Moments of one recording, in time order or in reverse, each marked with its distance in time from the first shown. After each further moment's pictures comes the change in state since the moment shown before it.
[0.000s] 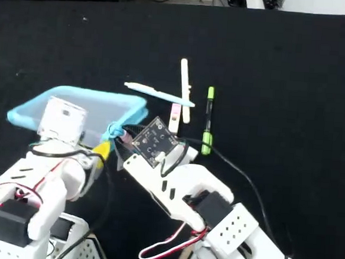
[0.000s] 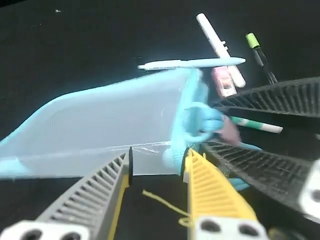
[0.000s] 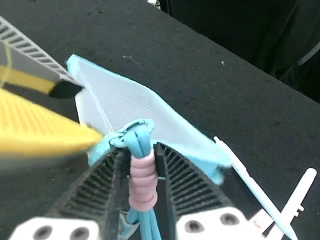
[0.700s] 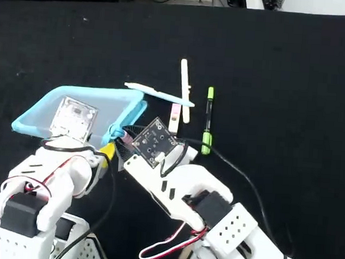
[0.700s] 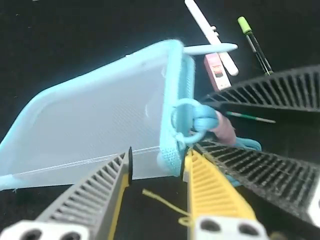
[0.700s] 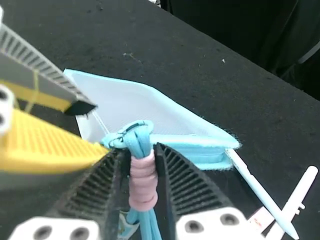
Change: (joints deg) left arm -0.6 0.2 4.7 -3.0 0.4; right arm 0.0 0.0 0.6 0.0 0.0
